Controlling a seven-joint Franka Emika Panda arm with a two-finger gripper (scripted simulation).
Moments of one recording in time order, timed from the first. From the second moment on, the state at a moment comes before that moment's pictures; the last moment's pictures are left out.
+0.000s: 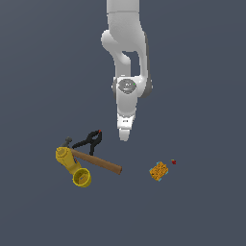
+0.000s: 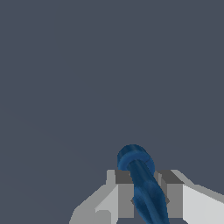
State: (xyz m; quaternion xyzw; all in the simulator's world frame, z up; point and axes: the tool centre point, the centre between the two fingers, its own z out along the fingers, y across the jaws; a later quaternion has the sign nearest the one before) arm -0.101 0.016 0.043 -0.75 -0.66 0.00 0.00
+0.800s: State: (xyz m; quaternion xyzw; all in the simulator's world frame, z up) arm -0.099 0.020 0.063 -0.75 -0.66 0.00 0.00
